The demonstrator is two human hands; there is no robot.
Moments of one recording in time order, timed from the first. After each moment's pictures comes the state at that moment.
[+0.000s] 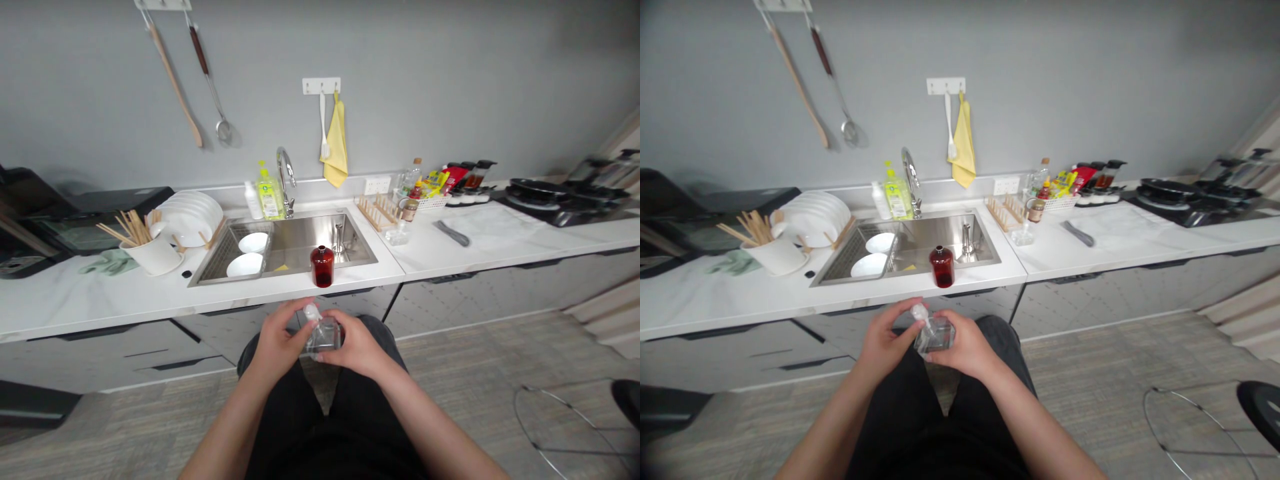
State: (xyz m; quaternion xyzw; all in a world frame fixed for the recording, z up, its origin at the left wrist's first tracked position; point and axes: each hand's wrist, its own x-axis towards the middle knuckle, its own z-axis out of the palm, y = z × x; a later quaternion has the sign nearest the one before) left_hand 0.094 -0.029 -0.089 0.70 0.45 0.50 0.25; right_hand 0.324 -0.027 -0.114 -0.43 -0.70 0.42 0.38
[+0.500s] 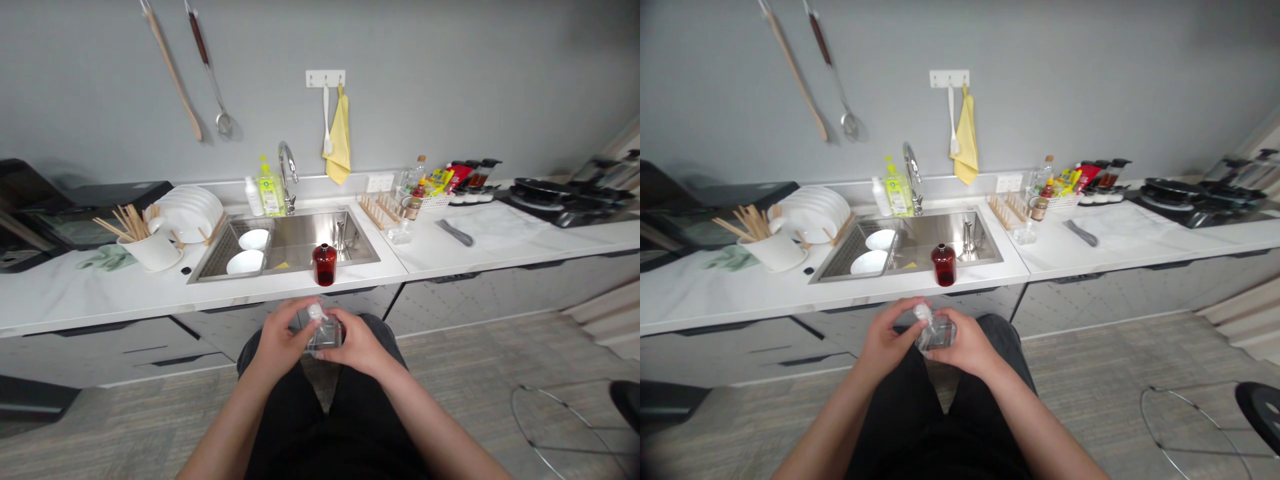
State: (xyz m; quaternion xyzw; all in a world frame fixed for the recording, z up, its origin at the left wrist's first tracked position) left_hand 0.095 -0.026 -0.083 0.71 0.43 0.50 0.25; right_hand 0.321 -0.019 -0.120 -0.44 -0.70 0.41 0.37
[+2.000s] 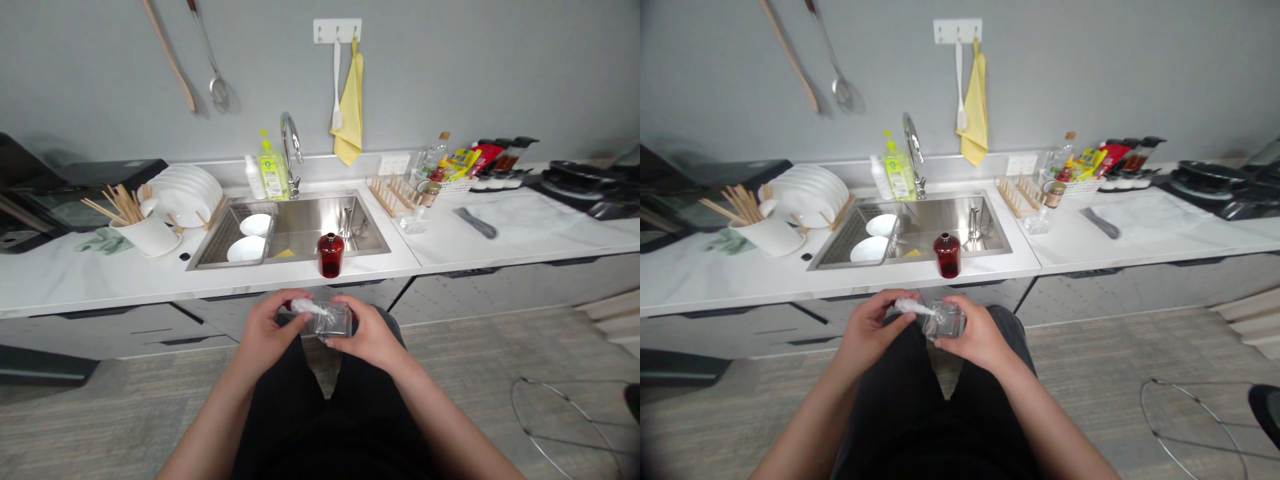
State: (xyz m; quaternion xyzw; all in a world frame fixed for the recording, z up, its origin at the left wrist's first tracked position) left_hand 0.071 -0.018 -0.080 0.65 0.46 0.50 0.33; right_hand 0.336 -0.003 -0.116 -0.44 -0.71 0.40 0.38
